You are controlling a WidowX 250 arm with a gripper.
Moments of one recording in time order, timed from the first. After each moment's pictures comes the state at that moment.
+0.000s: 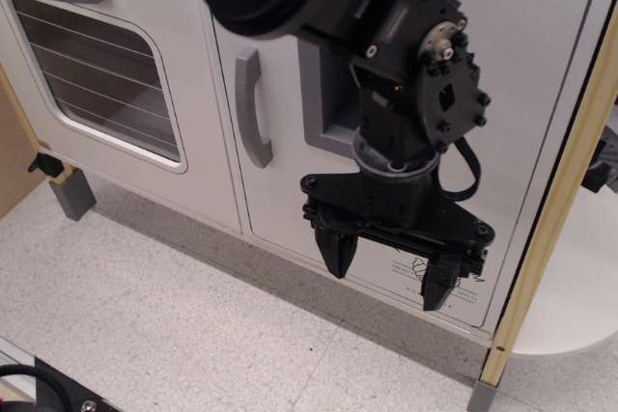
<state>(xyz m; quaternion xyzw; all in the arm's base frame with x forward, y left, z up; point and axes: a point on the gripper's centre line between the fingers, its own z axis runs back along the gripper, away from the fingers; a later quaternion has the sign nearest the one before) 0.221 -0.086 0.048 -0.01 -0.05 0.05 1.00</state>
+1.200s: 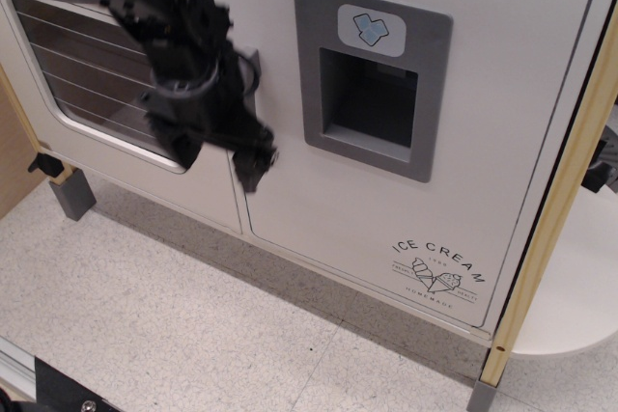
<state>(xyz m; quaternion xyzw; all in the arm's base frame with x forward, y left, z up) 0.271 0.069 0.028 0.02 -0.14 0.03 0.99</state>
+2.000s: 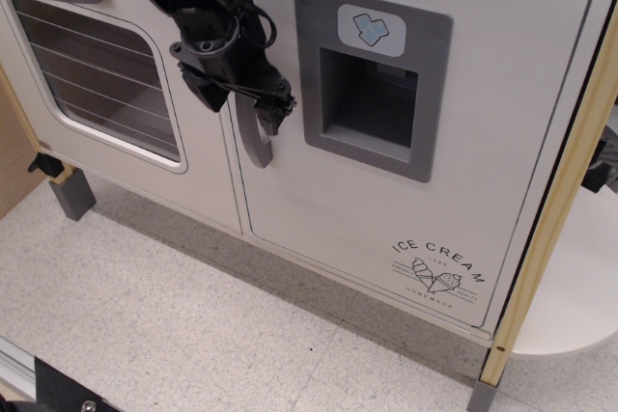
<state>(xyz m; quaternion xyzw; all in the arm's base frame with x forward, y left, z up) 0.329 0.096 0.025 0.04 -0.21 0.02 0.98</state>
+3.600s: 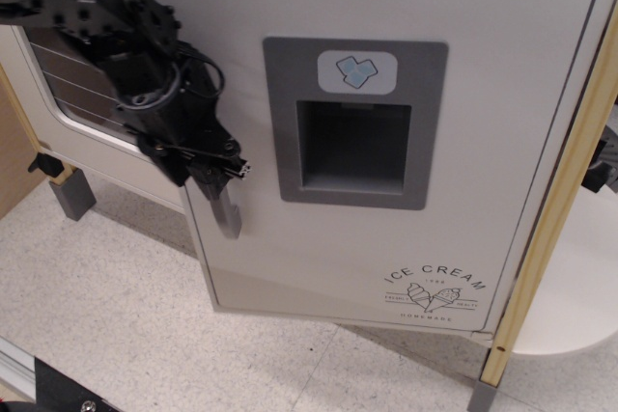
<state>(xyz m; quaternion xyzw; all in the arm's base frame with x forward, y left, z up) 0.240 0.081 0.028 0.00 -0.14 0.02 0.99</state>
